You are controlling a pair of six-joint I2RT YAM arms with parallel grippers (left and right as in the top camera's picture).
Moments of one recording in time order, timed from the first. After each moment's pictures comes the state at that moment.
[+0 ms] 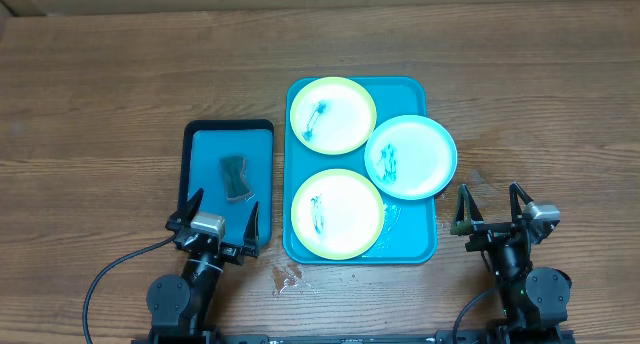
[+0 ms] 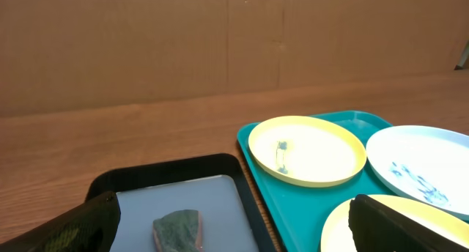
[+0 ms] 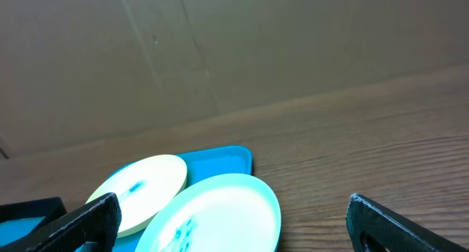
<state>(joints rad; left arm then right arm) -0.02 0.02 0.01 -0.05 0.23 0.00 0.08 0.01 0.02 -0.03 -0.05 0.28</state>
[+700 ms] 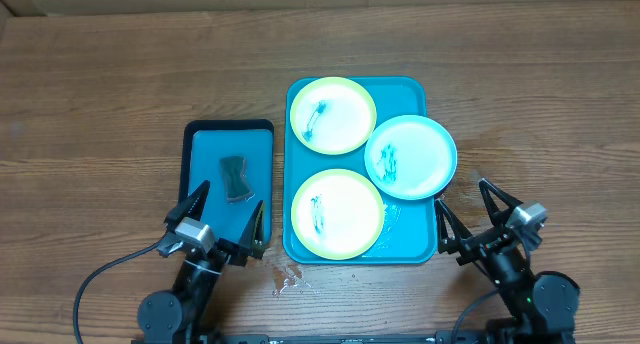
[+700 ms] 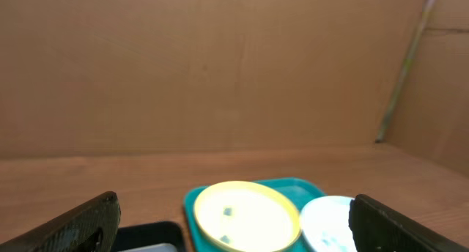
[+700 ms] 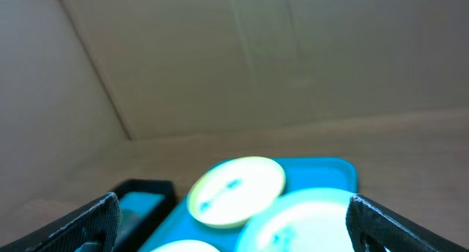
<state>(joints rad) -0.02 0.02 0.04 0.15 0.37 -0.23 0.08 0.01 0.06 0.04 -0.38 0.36</state>
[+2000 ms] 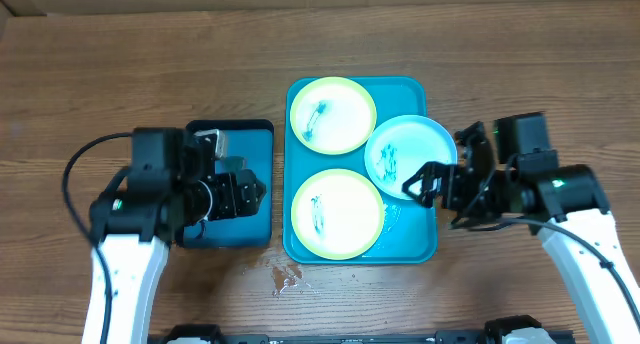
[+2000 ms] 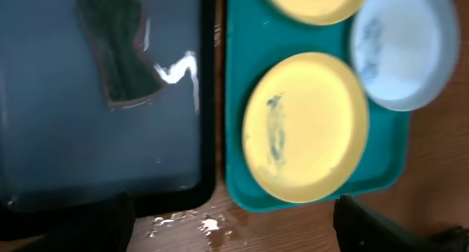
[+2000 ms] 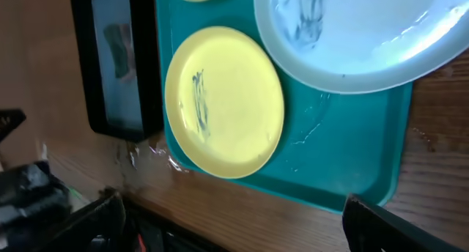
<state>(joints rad) -0.02 1.17 1.05 -1.07 0.35 -0.18 0.20 1.21 1.05 -1.04 -0.52 0.34</state>
